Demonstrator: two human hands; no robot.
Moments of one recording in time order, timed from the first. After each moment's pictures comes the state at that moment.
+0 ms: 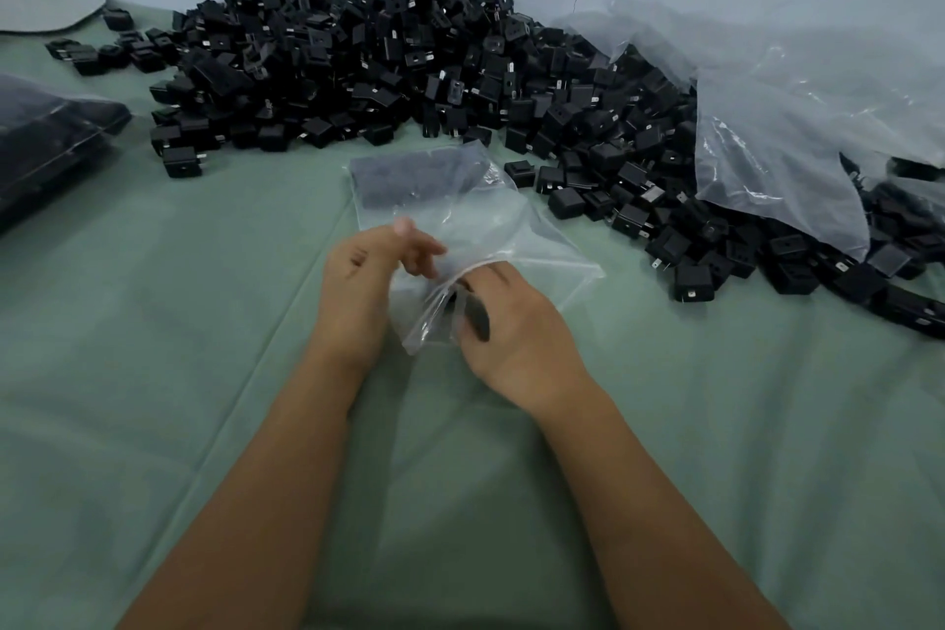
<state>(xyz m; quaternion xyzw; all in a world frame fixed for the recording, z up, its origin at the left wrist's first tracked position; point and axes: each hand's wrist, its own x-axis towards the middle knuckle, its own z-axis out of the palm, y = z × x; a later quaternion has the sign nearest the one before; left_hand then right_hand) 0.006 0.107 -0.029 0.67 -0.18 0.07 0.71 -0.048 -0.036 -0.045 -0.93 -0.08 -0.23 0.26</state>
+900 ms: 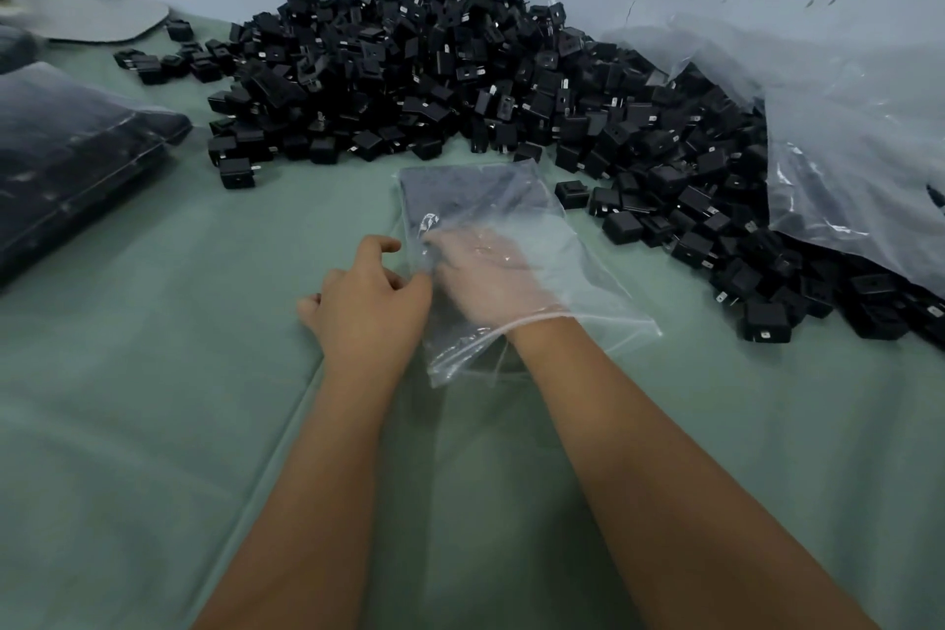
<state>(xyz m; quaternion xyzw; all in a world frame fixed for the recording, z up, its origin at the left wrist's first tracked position) 0.034 0.130 -0.040 0.90 0.06 0.12 0.41 0.058 0.003 -0.029 -0.98 -0.13 -0.07 0.14</state>
